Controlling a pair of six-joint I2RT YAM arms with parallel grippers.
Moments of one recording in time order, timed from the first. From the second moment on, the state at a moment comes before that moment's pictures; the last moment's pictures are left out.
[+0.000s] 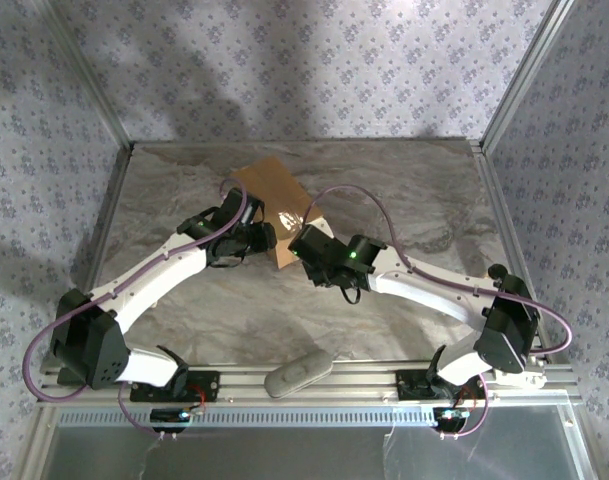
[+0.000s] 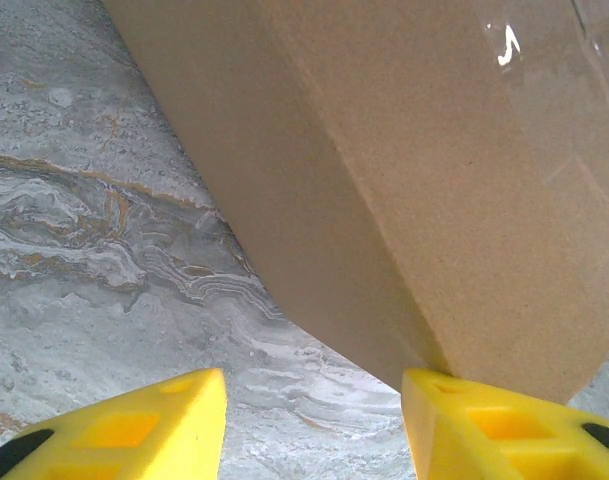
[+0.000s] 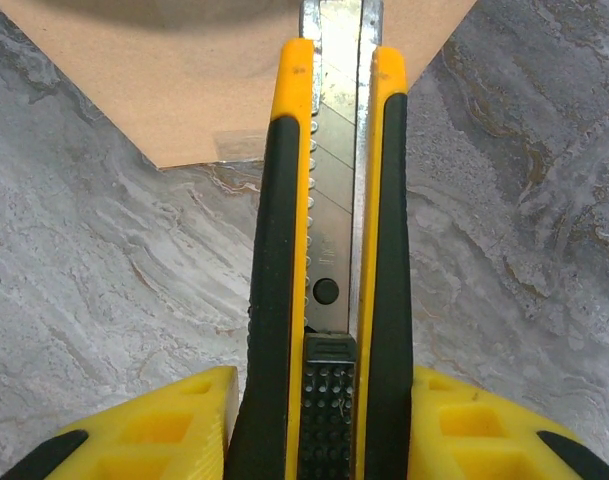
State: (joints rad) left arm -0.63 1.38 1.10 -0.66 -0.06 -0.74; right arm 1.03 1.49 1.25 -0.85 0.38 0.47
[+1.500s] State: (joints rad) left arm -0.64 1.42 1.12 -0.64 -0.04 -0.79; right arm 1.06 1.53 1.29 -0.90 0.44 0.48
